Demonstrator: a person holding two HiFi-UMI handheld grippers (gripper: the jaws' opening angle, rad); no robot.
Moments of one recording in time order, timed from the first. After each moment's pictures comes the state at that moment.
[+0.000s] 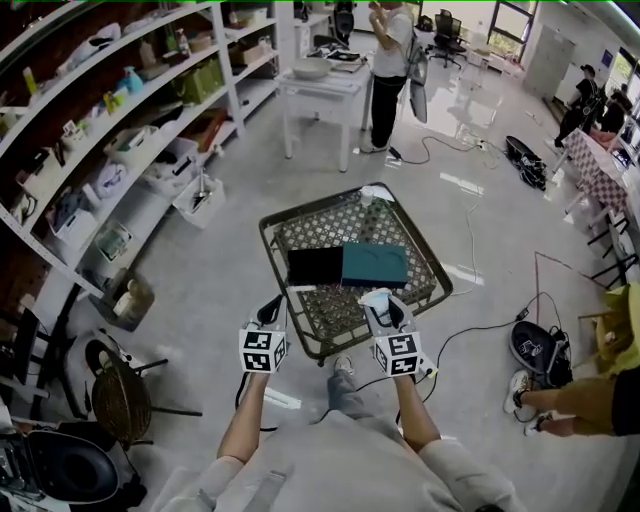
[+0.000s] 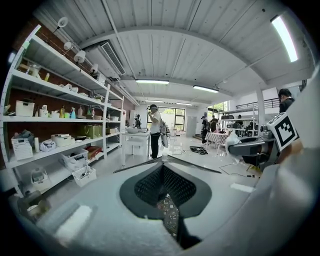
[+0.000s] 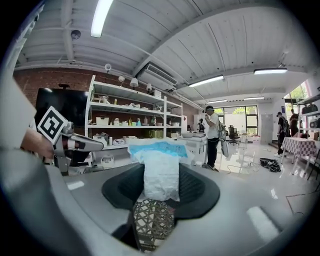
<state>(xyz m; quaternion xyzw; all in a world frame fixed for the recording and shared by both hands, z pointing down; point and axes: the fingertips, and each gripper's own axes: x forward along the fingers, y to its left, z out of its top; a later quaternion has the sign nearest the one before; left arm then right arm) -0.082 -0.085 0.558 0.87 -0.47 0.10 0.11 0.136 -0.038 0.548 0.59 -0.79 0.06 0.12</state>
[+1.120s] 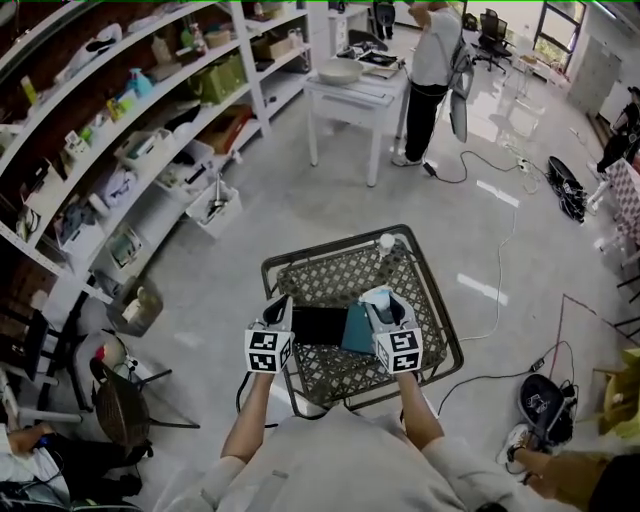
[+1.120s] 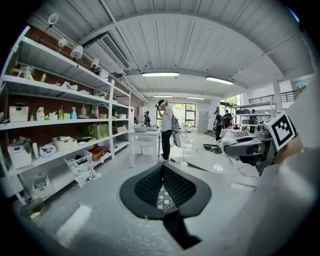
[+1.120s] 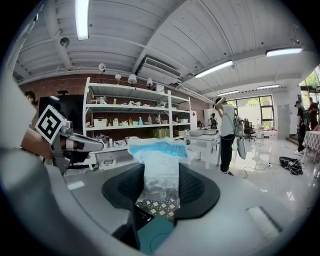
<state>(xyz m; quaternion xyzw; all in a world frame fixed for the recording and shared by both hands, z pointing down) -0.014 -0.322 0.552 0.84 -0.52 0.13 0.12 0.197 -0.312 0.552 0.53 -0.84 0.08 0.12</state>
